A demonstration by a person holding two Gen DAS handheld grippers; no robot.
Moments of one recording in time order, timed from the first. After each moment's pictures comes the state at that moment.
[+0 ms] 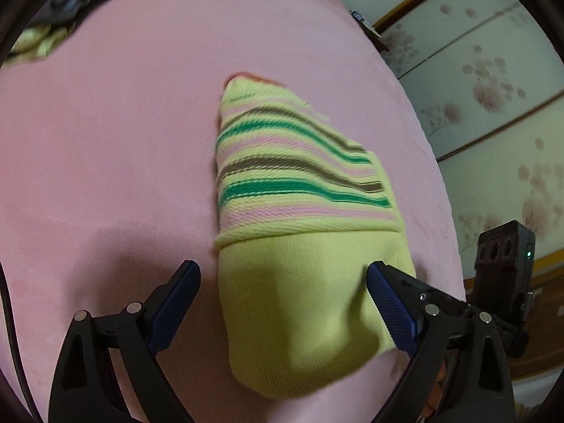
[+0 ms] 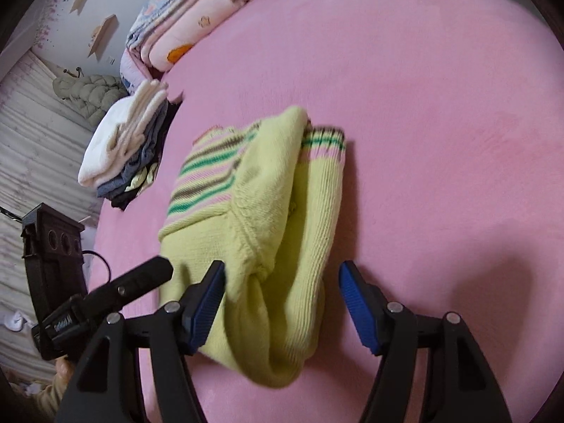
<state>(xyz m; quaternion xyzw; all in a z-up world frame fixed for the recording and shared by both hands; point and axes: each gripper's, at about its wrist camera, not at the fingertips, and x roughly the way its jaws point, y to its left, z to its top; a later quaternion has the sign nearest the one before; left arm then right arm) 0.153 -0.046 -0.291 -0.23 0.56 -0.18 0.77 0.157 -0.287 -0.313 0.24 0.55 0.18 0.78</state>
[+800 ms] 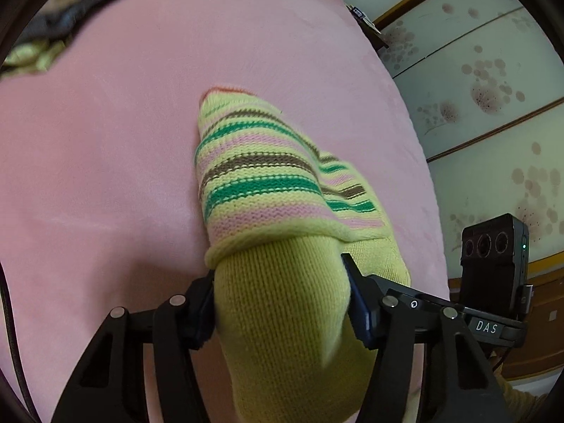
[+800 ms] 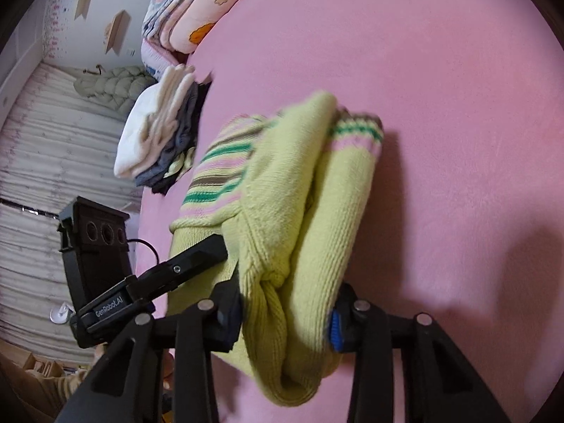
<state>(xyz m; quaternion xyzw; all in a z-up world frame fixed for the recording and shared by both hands) 0.145 -0.062 -0.233 -0.23 0.58 -0.18 0.76 0.167 -0.273 -0.282 0.30 0.59 0.25 0.71</state>
